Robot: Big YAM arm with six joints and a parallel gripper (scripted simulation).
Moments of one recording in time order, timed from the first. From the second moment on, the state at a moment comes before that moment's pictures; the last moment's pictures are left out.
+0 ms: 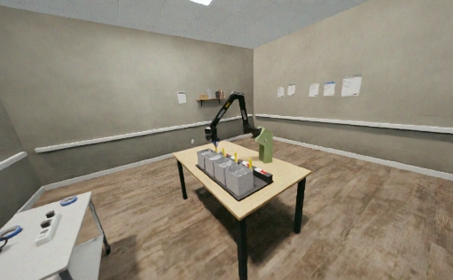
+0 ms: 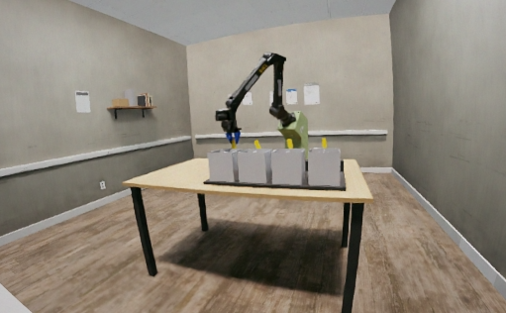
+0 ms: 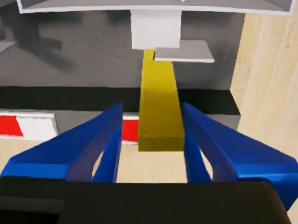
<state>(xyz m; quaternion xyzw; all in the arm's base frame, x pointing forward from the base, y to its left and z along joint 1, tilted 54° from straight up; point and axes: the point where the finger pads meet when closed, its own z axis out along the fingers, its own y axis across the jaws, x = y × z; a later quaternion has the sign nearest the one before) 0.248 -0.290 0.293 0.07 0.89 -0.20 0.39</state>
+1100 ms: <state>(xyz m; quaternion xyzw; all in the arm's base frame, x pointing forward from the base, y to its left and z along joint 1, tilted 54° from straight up) 0.223 -0.264 0.348 0.07 0.89 -0.21 0.39</state>
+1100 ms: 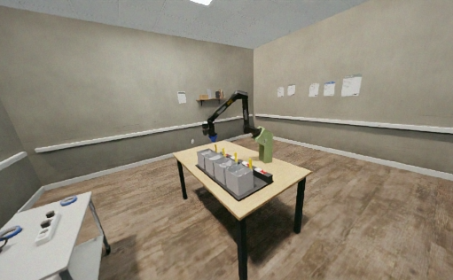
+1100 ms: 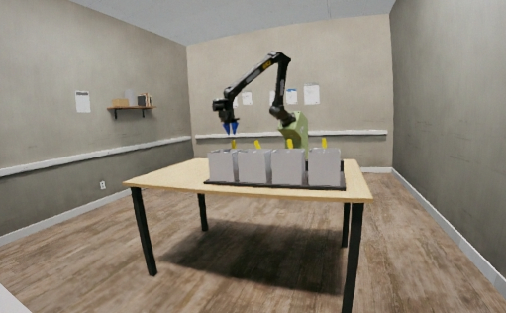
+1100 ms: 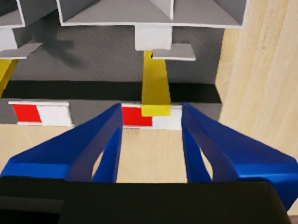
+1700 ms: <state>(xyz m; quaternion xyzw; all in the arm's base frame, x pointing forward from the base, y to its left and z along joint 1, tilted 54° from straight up) 0.281 -0.248 0.431 0.07 0.89 -0.22 0.39</state>
